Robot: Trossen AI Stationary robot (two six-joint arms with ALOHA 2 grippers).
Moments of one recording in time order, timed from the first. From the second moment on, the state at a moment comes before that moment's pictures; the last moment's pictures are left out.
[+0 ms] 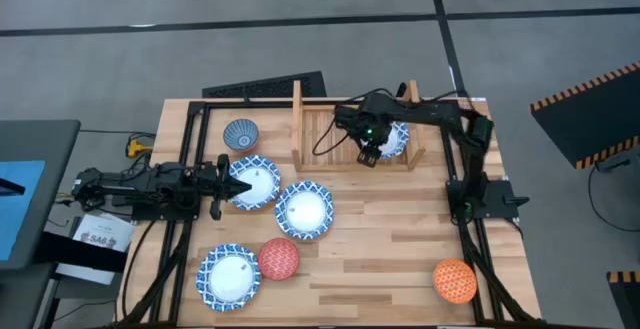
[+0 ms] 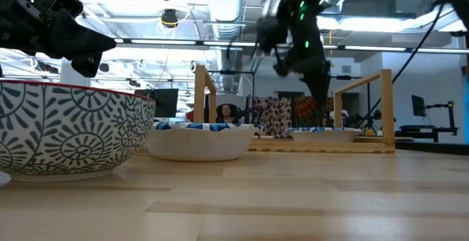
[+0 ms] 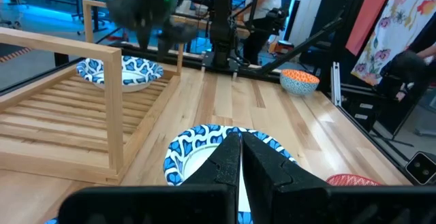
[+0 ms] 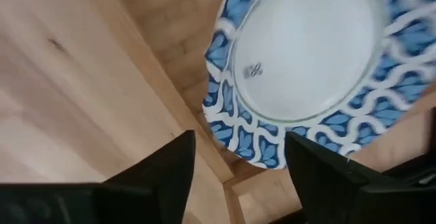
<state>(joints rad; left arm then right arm) -0.06 0.01 0.02 0.02 -0.09 -0.18 -0.39 1.89 1.57 -1.36 0.17 0.07</state>
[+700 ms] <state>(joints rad) -0.06 0.01 0.02 0.02 -0.09 -0.18 0.28 1.24 1.09 -0.26 0.20 0.58</state>
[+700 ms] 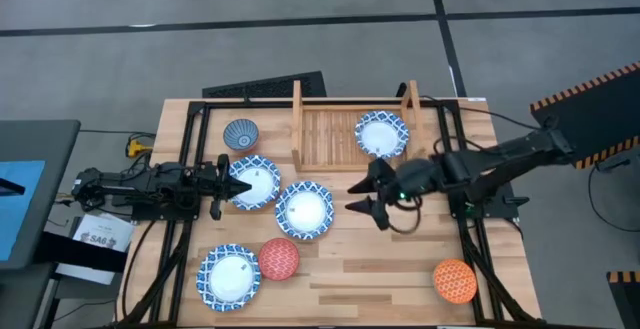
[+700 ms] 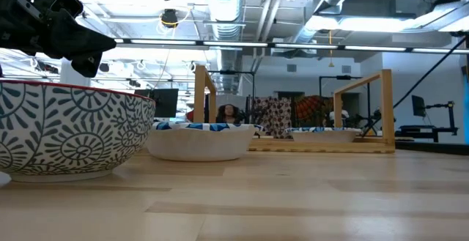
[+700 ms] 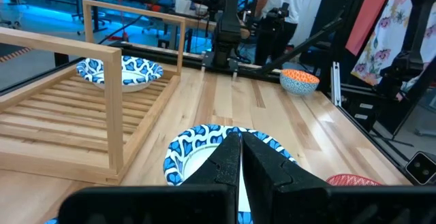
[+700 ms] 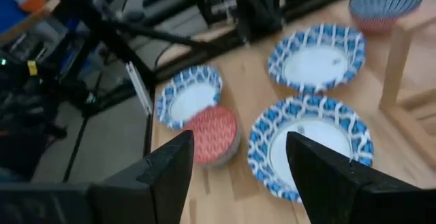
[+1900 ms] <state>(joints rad) 0.29 0.67 0.71 -0.58 -0.25 -0.72 0.25 1.24 1.09 -0.18 0.29 0.69</state>
